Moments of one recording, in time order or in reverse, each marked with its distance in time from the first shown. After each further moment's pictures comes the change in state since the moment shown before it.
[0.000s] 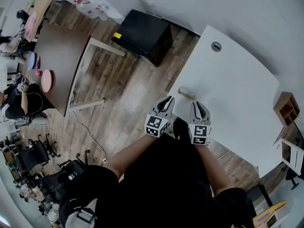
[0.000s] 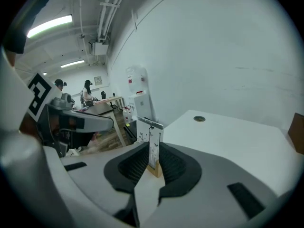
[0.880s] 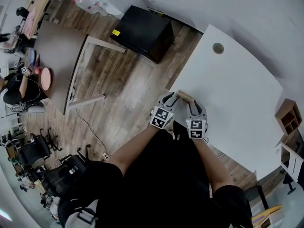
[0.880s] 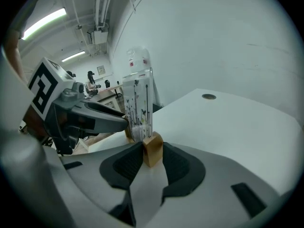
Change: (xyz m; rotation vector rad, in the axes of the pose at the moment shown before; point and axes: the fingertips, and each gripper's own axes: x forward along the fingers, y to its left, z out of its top) left arm 0.082 0.015 -0.061 0.117 0.212 -0.046; right arm 0.064 -0.014 -0.060 -0.002 0.170 0.085
